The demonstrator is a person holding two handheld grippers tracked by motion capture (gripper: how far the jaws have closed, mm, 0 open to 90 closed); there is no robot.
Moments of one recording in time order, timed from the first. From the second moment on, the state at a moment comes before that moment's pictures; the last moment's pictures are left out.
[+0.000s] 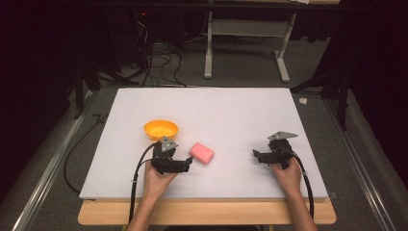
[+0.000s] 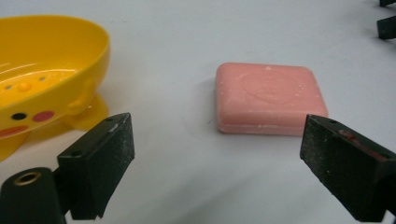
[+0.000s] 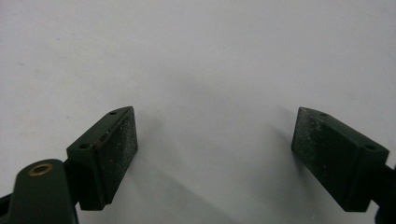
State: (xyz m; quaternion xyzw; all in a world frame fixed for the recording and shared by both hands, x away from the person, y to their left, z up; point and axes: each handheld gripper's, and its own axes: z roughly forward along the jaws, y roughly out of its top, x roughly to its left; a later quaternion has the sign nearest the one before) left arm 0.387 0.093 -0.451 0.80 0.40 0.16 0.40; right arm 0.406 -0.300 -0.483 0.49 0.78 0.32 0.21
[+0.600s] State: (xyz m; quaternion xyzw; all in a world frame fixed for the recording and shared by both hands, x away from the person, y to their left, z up) left arm 0.402 0.054 -0.446 0.82 0.40 0.15 0.39; right arm 0.406 -0.300 -0.483 0.49 0.78 0.32 0.21
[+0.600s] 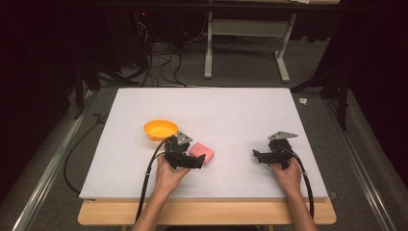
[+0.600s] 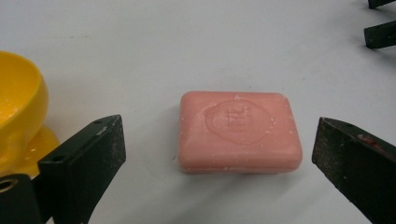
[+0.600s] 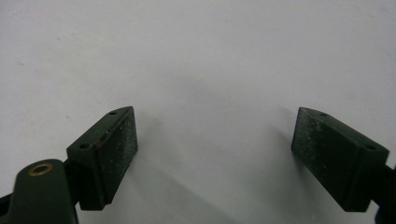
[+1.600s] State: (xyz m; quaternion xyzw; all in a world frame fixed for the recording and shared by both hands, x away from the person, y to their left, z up) left arm 0.418 0.017 -0.473 0.83 0.40 0.15 0.35; right arm 0.406 -0.300 -0.483 0.49 0.78 0.31 0.21
